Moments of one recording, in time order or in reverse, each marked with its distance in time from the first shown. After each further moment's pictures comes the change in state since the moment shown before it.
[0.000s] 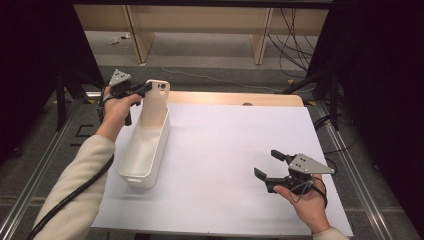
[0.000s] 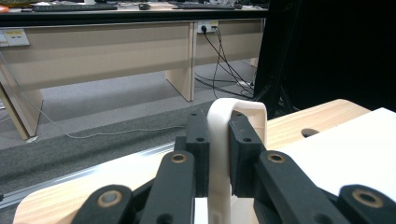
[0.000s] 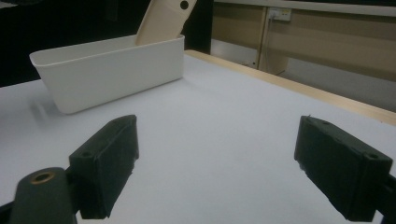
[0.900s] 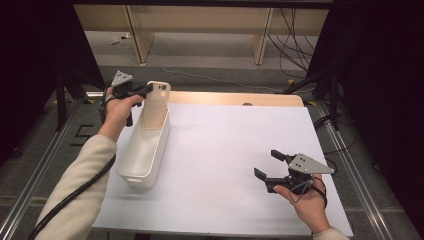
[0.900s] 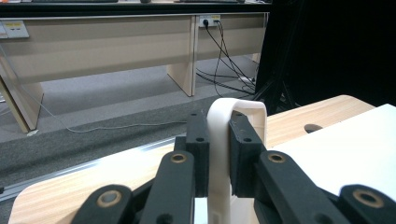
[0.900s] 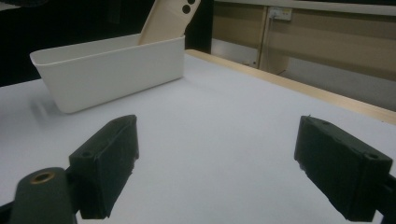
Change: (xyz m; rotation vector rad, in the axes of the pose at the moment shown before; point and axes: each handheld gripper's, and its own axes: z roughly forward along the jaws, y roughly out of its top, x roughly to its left) left arm 0.001 -0.006 0.006 0.021 0.004 -0.012; right arm 0.000 -0.001 0.001 -0.001 0.008 0.000
